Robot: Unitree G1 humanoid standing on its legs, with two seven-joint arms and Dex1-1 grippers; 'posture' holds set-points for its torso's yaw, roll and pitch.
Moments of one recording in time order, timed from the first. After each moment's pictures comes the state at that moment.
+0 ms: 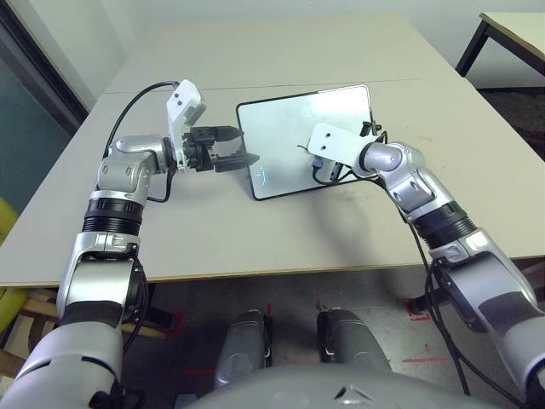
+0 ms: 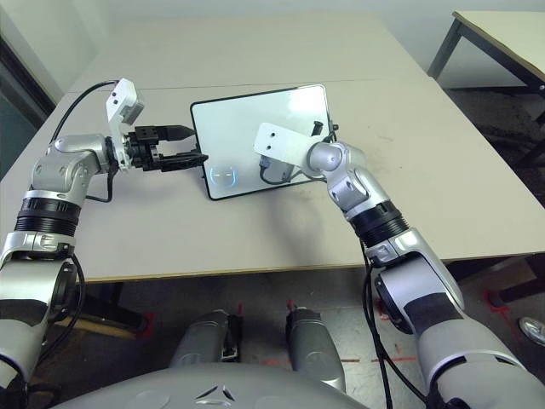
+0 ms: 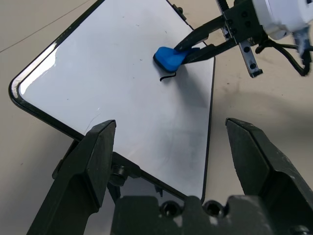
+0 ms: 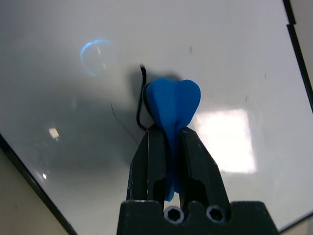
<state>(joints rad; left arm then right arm) -0.76 0.59 -0.03 0.47 -0.29 0.38 -1.22 -0.78 -0.33 0.38 0.31 -0.41 0.31 0.65</state>
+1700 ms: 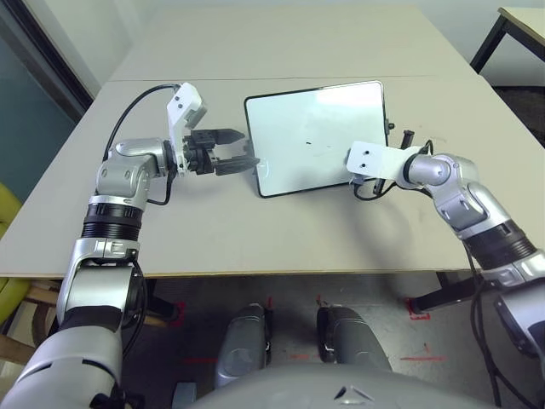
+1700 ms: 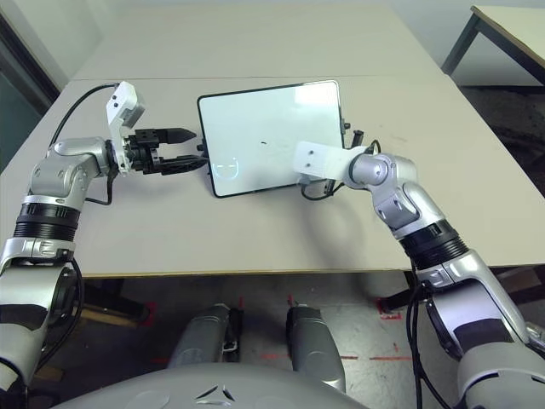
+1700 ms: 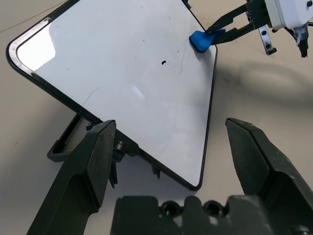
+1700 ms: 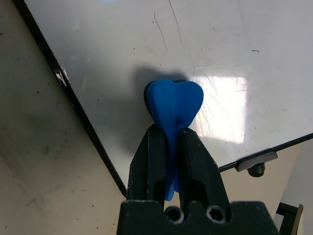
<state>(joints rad) -0.73 0.59 -0.02 0.41 -0.29 0.42 -1.21 -0.61 -0.62 0.37 0.16 -0.43 0.31 0.72</state>
